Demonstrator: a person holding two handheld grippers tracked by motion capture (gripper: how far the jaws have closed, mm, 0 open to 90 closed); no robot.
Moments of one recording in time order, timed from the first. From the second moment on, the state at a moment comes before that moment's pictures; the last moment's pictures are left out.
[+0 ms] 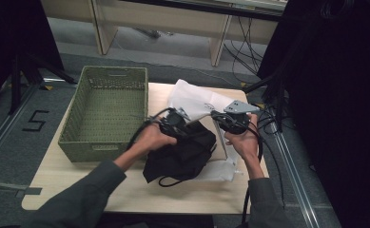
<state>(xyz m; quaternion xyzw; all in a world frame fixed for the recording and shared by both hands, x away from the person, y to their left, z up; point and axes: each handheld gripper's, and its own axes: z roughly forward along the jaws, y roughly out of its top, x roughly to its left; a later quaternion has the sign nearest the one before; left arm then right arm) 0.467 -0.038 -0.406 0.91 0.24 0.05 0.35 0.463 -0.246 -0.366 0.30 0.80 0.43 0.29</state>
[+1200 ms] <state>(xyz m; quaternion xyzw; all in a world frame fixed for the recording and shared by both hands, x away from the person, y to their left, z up) 0.525 -0.037 -0.397 0.87 0.24 0.17 0.40 0.463 -0.238 -0.370 0.30 0.81 0.43 0.27</state>
